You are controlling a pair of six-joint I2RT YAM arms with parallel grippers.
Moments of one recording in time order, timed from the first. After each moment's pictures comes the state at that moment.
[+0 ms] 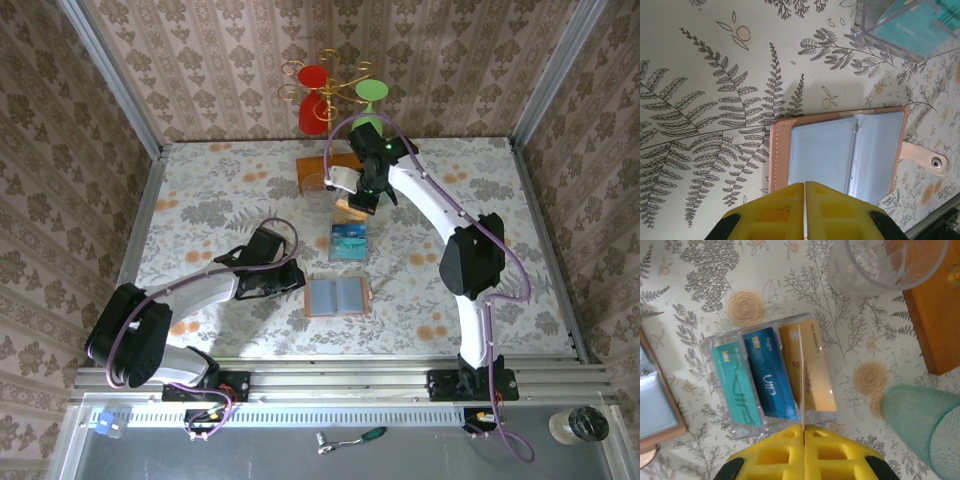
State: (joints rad) left arm -0.63 1.39 0.67 -0.28 0.36 -0.84; right arm 0.45 2.09 2.05 -1.17 -0.11 -0.80
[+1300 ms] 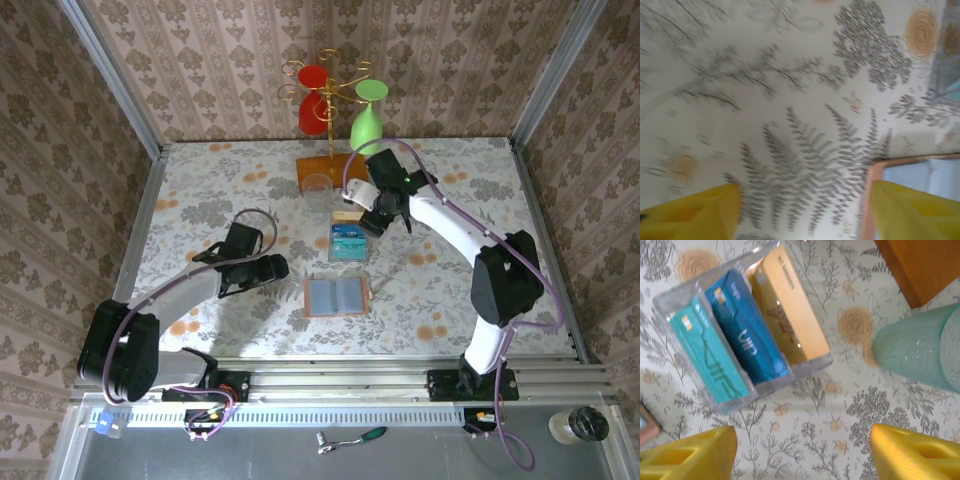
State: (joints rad) left arm -0.44 1.29 0.67 -0.43 0.16 -0.62; right arm 0.44 1.76 1.45 -0.77 0.04 -0.61
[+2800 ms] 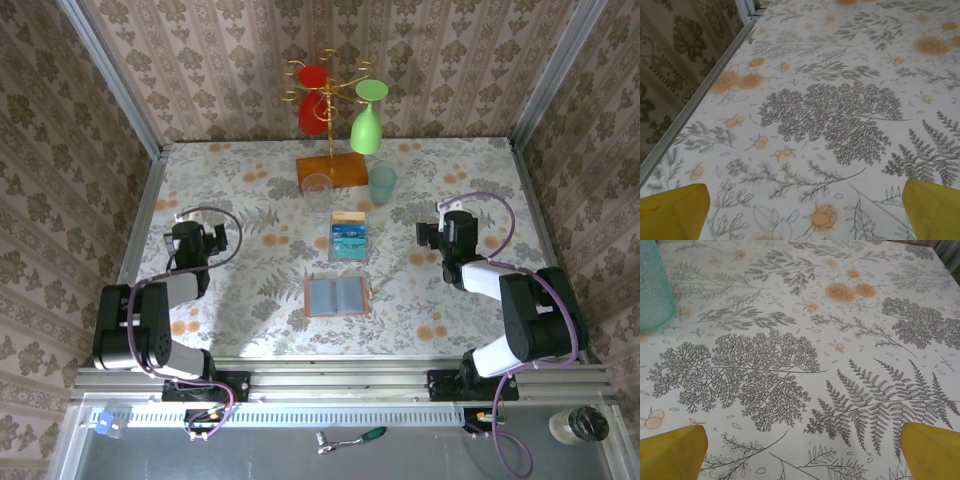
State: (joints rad) left arm -0.01 1.46 0.45 0.55 -0.20 0.01; right arm 0.09 1.49 0.52 0.46 0.24 -0.04
